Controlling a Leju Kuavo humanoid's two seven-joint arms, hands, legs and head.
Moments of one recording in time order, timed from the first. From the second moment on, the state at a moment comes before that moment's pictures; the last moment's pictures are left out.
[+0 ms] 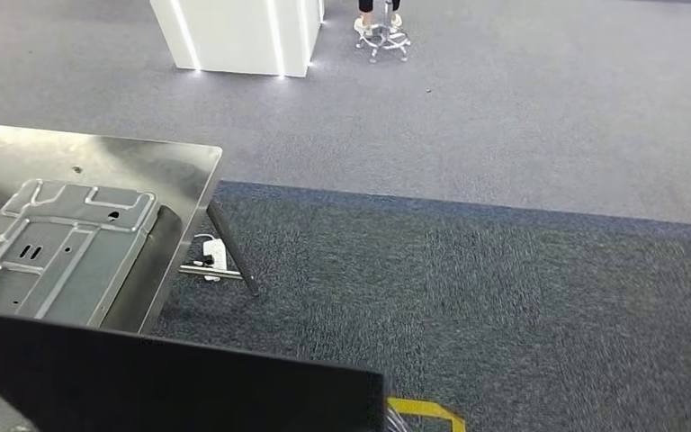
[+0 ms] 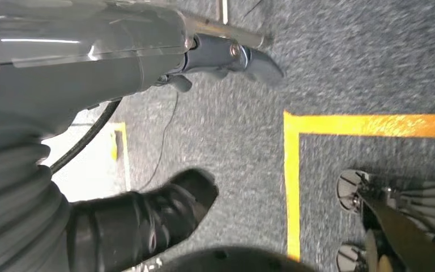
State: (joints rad) left arm -0.07 -0.20 1.05 -0.21 -1.18 0.06 -0.03; right arm 0.09 -0.09 0.75 -1.76 -0.05 0.29 -0.65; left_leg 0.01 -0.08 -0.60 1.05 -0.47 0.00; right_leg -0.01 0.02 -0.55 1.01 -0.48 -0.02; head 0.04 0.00
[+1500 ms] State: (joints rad) left arm -0.07 -0.20 1.08 -0.21 -1.14 0.06 -0.06; right arm 0.09 -0.06 0.73 -1.77 -0.07 0.40 -0.63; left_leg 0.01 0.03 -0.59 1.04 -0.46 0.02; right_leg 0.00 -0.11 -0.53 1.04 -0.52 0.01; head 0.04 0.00
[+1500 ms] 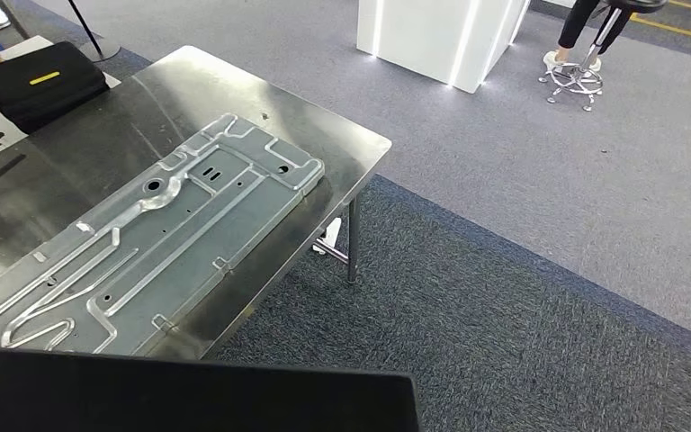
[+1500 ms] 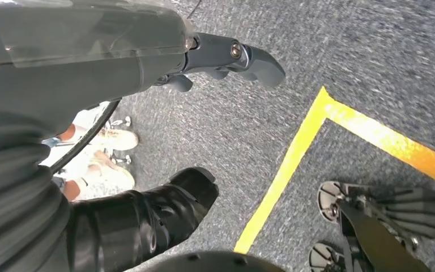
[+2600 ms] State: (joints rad) left arm -0.07 -0.17 1.10 -0.21 -1.16 0.04 -0.04; right arm 0.05 -0.05 0.73 -1.72 -0.07 0.43 -0.63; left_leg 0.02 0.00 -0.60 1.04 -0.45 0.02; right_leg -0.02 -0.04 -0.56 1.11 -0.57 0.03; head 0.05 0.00
